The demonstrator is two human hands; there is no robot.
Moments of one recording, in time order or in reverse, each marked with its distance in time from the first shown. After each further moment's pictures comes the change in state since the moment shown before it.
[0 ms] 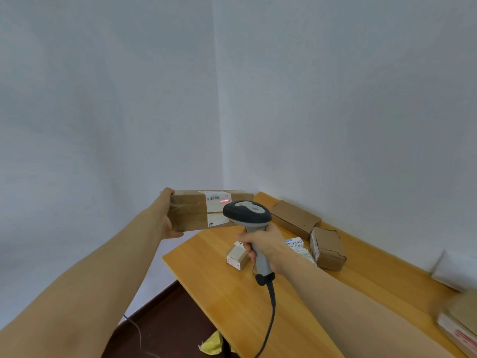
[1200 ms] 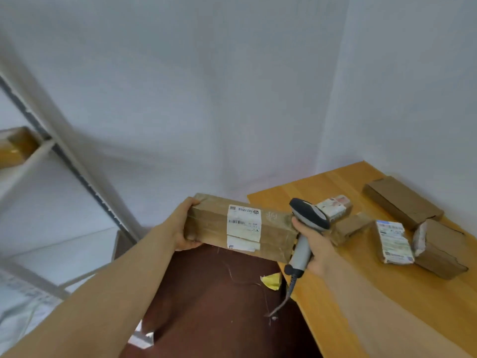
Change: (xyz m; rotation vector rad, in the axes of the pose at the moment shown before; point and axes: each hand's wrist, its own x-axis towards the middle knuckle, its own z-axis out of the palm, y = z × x) left_hand -0.029 -0.128 -0.161 -0.238 0.257 -0.196; right_hand 0.006 0.100 0.049 0.365 -0.133 0.368
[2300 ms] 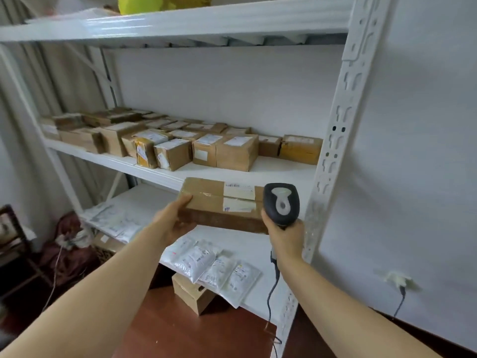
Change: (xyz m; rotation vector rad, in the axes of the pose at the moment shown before) left_hand -0.161 -0.048 -0.681 -0.663 0.471 0.488; right_hand -0.269 0.340 0.564 -0.487 -0.617 -0.546
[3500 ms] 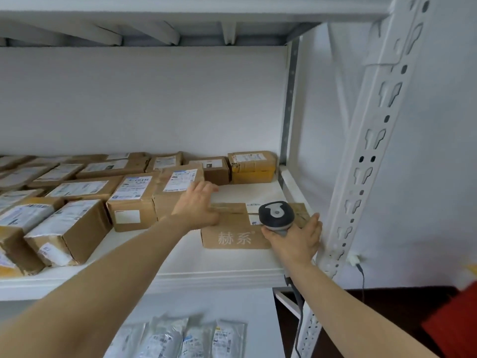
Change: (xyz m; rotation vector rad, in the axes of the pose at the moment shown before) left_hand 0.226 0.094 0.188 1.718 -0.503 1.120; right_hand 0.173 0.005 0.058 -0.839 0.457 0.183
